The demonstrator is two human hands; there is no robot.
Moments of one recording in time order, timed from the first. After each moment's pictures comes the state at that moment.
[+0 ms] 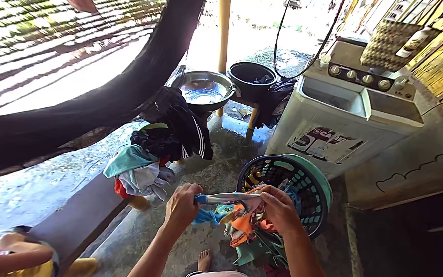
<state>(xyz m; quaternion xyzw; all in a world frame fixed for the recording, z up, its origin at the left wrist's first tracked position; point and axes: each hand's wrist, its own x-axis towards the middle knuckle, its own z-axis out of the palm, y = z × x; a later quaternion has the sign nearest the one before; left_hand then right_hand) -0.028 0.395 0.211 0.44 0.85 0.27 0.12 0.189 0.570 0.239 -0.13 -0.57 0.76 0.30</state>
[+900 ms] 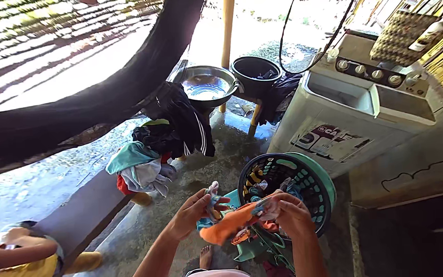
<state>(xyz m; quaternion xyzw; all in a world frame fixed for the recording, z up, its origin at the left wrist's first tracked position) -0.004 0.389 0.219 0.31 0.48 0.66 0.48 0.219 0.586 0.219 -0.08 -0.47 0.82 0.31</state>
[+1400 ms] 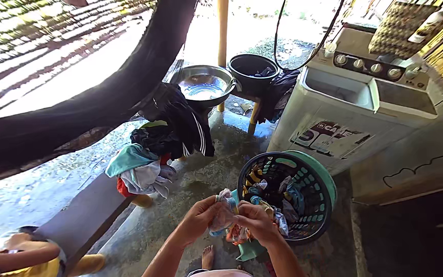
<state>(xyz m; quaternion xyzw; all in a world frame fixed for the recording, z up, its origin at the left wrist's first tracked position) 0.013 0.400 0.222 0.34 0.55 0.60 0.47 0.174 0.540 0.202 -0.12 -0.68 0.71 0.17</state>
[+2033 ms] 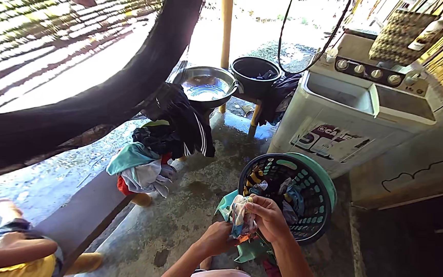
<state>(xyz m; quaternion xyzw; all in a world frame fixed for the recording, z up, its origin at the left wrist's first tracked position) 0.046 0.413 0.122 0.61 0.67 0.20 0.37 0.177 0.544 0.224 -0.19 -0.50 0.81 0.24</state>
